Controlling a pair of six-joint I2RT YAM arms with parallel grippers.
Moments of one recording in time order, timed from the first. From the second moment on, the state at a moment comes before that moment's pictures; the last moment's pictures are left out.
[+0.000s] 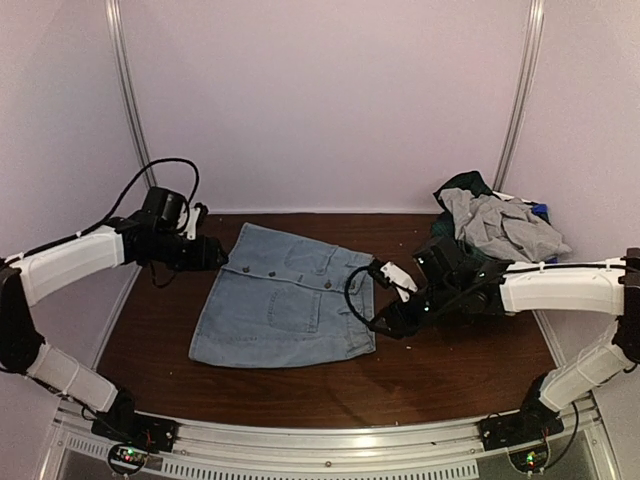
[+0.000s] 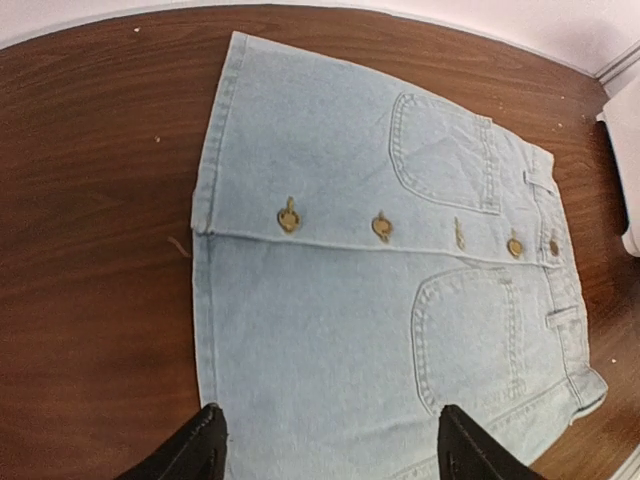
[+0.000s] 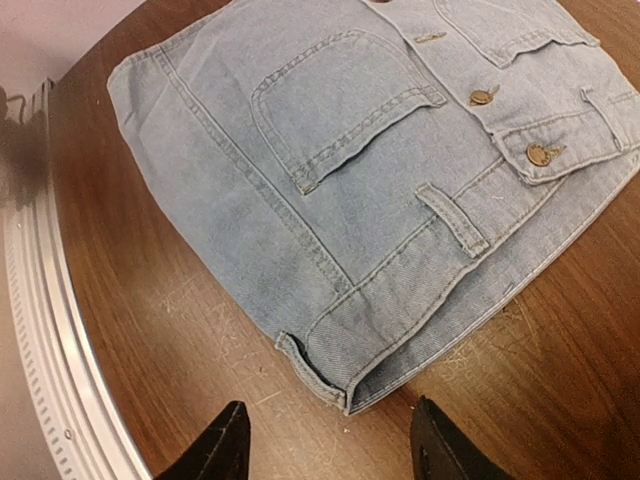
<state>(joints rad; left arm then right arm) -0.36 1.43 1.05 -0.46 0.12 -0.29 0.78 1.40 0.83 -0.24 -0.28 0.11</state>
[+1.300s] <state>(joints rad) -0.35 0.91 0.32 -0.42 0.27 -0.91 0.99 1.71 0.86 -0.12 -0.04 -0.49</state>
